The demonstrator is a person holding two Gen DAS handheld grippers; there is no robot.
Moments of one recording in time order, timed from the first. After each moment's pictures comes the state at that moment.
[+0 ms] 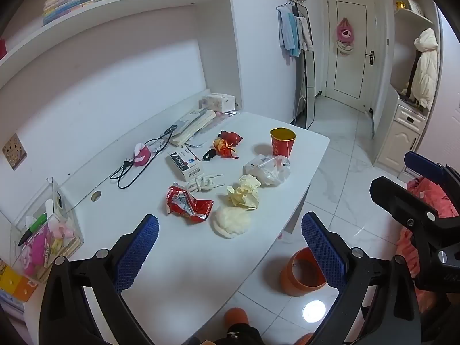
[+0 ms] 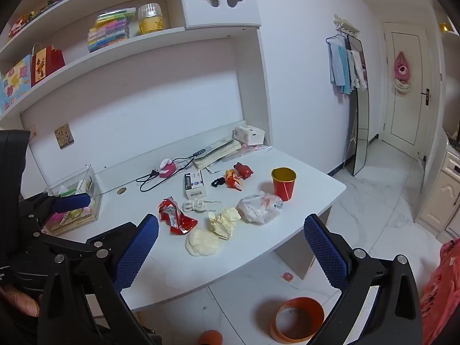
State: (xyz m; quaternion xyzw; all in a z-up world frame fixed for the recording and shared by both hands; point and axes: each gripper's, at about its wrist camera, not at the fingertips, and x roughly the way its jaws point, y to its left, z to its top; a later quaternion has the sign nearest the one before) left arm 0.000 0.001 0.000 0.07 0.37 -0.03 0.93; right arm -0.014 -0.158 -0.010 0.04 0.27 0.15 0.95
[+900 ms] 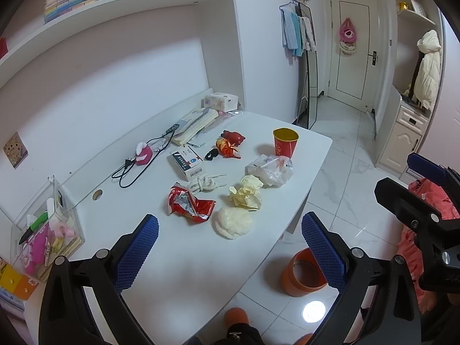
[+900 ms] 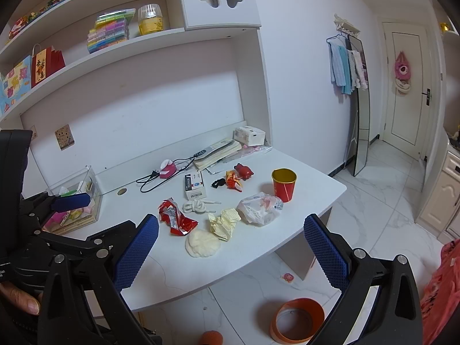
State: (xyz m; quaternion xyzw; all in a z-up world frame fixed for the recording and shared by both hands) left arm 0.003 0.001 0.002 0.08 0.37 -0.03 0.93; right arm -0.013 -0.161 -0.006 0.04 0.26 0.15 0.95
